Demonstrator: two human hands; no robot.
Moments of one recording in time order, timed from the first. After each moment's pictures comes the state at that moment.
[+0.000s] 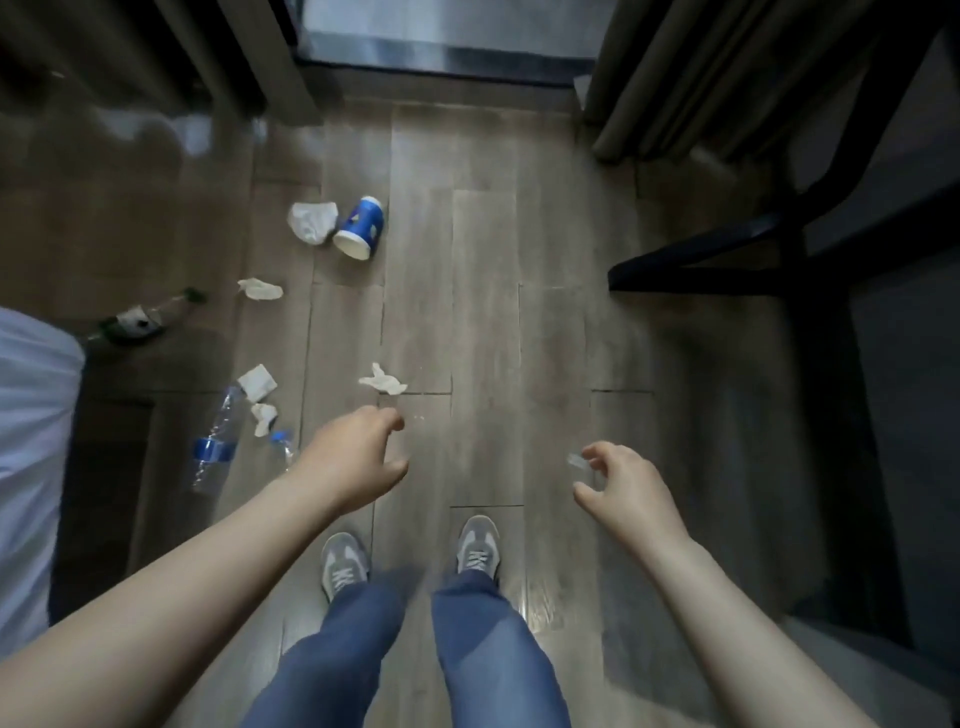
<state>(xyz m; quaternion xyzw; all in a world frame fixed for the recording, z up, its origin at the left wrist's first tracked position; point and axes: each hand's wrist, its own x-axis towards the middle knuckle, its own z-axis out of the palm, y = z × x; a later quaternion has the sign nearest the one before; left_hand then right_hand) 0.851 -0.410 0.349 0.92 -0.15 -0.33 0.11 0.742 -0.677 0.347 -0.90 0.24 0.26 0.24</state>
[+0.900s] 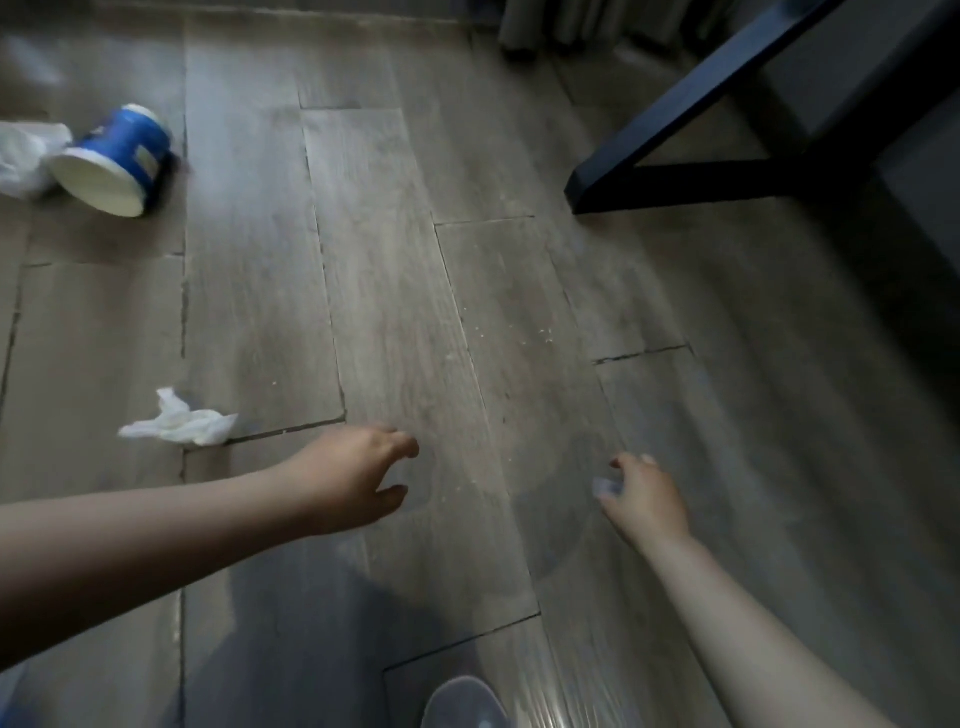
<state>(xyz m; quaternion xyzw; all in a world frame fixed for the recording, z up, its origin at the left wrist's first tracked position) 0.886 -0.514 -0.112 0.84 -0.49 -0.23 0.08 0.707 -0.789 -0.147 -0.88 0.41 0.17 0.15</state>
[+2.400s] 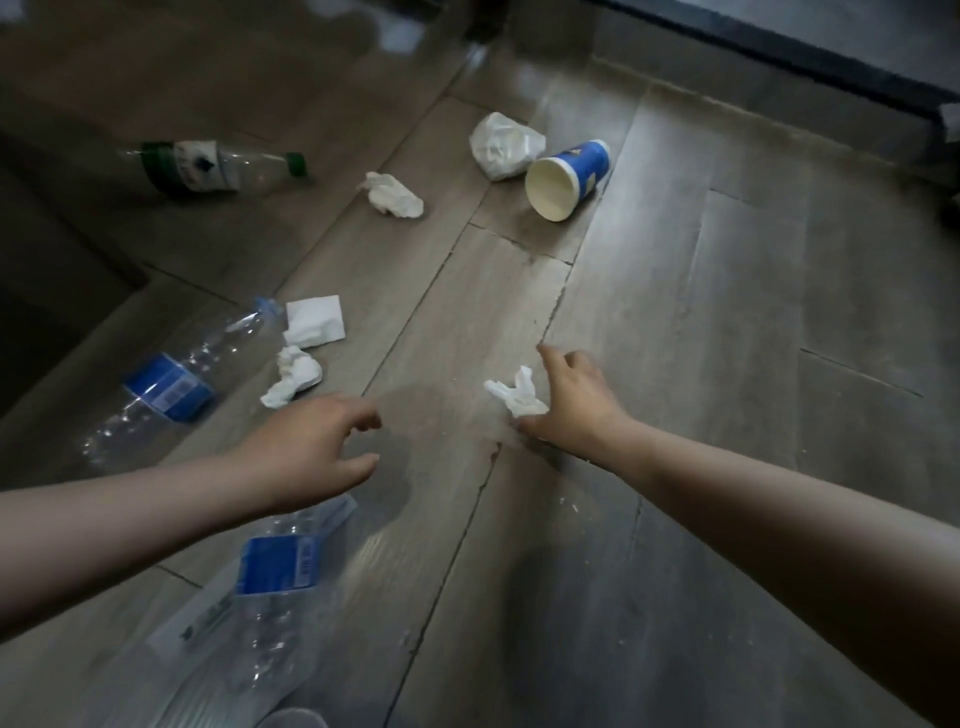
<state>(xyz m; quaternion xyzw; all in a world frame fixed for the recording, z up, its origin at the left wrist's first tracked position) 0.881 -0.221 -0.088 0.96 -0.06 -0.23 0.15 0.975 -0.476 -0.131 -0.96 -0.10 0.22 0.15</state>
